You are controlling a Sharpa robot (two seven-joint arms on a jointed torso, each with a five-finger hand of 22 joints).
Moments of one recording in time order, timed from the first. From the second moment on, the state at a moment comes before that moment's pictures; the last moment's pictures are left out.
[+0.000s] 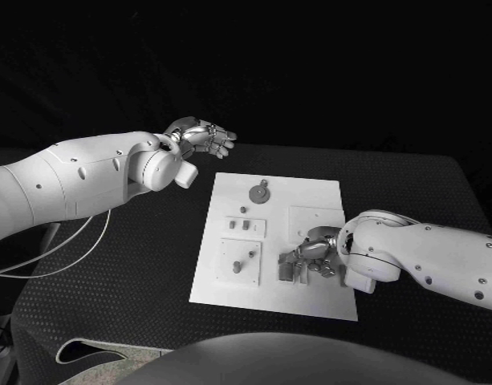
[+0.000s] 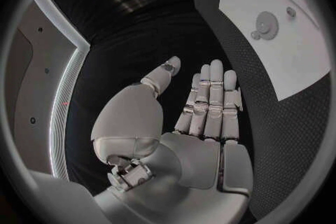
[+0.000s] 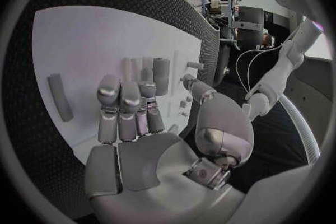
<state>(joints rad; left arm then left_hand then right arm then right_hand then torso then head) 1.27 -0.72 -0.13 1.17 -0.19 -0.18 0.13 1.04 -0.08 0.49 -0.25 0.12 0.83 0.18 0.29 0.55 1.16 0.12 0.07 0.25 0.96 0.07 0.65 0.46 0.03 0.71 -0.03 0.63 1.27 1.15 -0.65 -0.24 1.49 -0.85 0.06 -0.53 0.65 -0.29 0.68 0.01 0.05 1.00 0.09 0.26 0.59 1.10 -0.01 1.17 0.92 1.24 -0.11 1.22 1.17 0.17 1.14 -0.08 1.16 1.30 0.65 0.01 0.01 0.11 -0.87</state>
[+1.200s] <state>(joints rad) 1.27 -0.72 -0.13 1.17 -0.19 -0.18 0.13 1.04 -0.08 0.49 -0.25 0.12 0.83 0.18 0.29 0.55 1.16 0.12 0.07 0.25 0.96 0.07 0.64 0.47 0.03 0.71 -0.03 0.63 1.27 1.27 -0.90 -0.23 1.57 -0.90 0.11 -0.52 0.79 -0.21 0.67 -0.07 0.06 1.03 0.08 0.31 0.68 1.11 -0.02 1.20 0.95 1.28 -0.13 1.24 1.22 0.18 1.15 -0.09 1.16 1.29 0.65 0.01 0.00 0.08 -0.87</state>
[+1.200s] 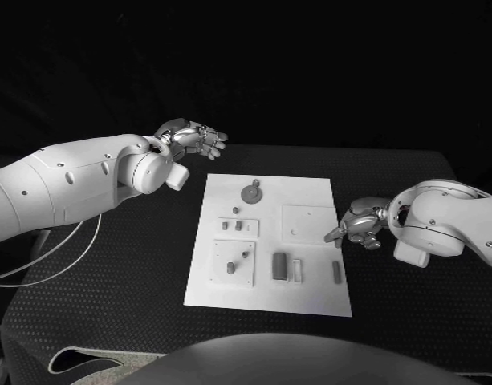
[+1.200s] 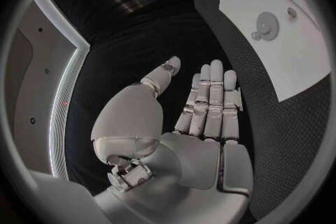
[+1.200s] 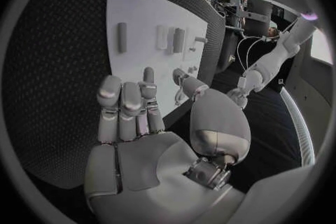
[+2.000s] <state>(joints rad) 1.27 -0.73 -0.13 1.17 -0.19 -0.18 0.13 1.04 -0.08 0.49 -0.24 0.12 0.83 0.18 0.29 0.55 1.16 0.12 0.07 0.25 0.96 0.07 0.64 0.47 0.03 0.71 -0.03 0.63 1.27 1.19 -0.89 -0.25 1.56 -1.09 0.14 -0.58 0.81 -0.23 0.73 -0.03 0.05 1.03 0.08 0.31 0.70 1.11 -0.03 1.20 0.95 1.28 -0.13 1.24 1.22 0.18 1.16 -0.09 1.17 1.29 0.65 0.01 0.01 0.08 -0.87</state>
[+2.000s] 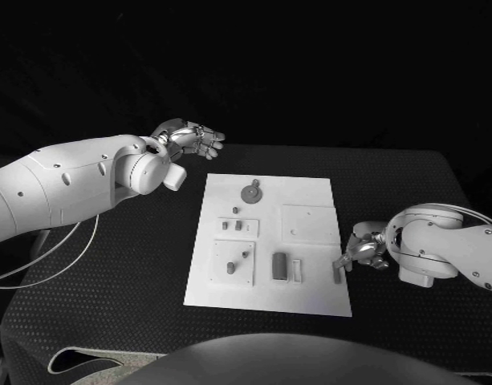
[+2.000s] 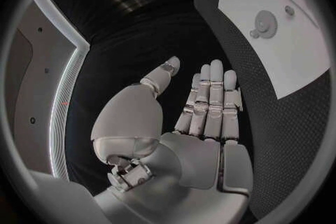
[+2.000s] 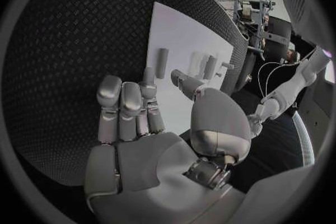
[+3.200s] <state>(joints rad) 1.27 -0.73 -0.13 1.17 -0.19 -0.18 0.13 1.04 -0.08 0.49 -0.24 0.12 0.83 0.18 0.29 0.55 1.16 0.12 0.07 0.25 0.96 0.07 0.64 0.47 0.03 0.71 -0.03 0.63 1.28 1.12 -0.79 -0.23 1.51 -1.21 0.11 -0.57 0.86 -0.23 0.75 -0.07 0.05 1.03 0.08 0.47 0.72 1.12 -0.03 1.19 0.95 1.27 -0.13 1.23 1.22 0.18 1.16 -0.08 1.17 1.29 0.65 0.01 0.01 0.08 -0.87</state>
